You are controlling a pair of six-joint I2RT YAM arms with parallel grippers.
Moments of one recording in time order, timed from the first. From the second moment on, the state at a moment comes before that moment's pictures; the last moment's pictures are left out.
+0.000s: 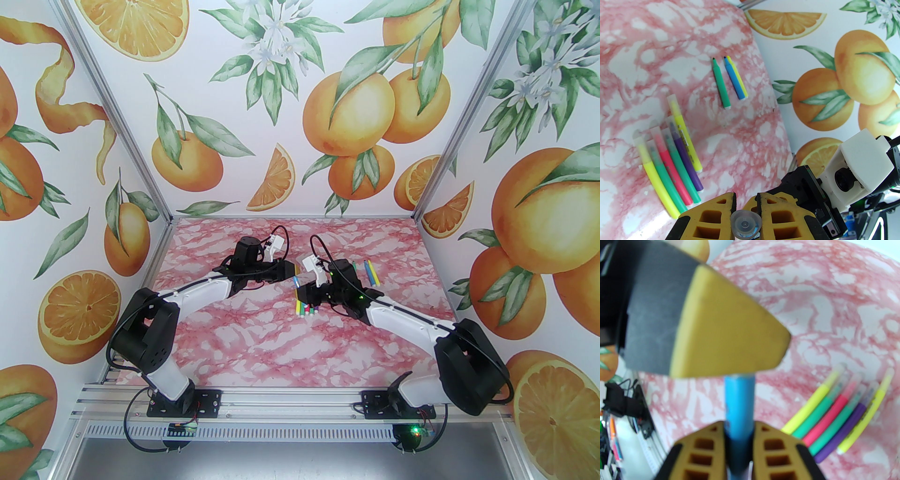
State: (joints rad) left arm -0.50 1.69 1.04 0.12 0.72 -0.75; right arm 0.58 1.43 0.77 0.06 -0.48 0.31
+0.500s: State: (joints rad) left arm -0.50 1.68 1.04 0.12 0.72 -0.84; right arm 0.58 1.40 0.72 0.12 -0.47 0.33
